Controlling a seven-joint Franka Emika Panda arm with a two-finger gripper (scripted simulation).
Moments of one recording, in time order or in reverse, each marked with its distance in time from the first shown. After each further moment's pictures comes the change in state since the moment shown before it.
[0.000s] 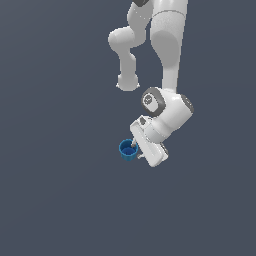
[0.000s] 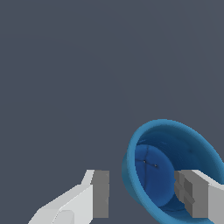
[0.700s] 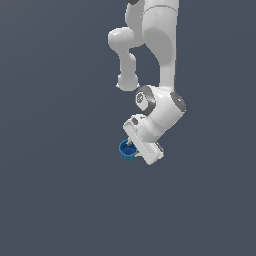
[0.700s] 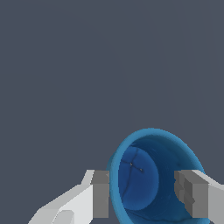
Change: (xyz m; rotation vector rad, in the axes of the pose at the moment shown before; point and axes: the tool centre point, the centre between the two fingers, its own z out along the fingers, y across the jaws) arm 0.010 0.013 0.006 -0.014 -0.107 -0.168
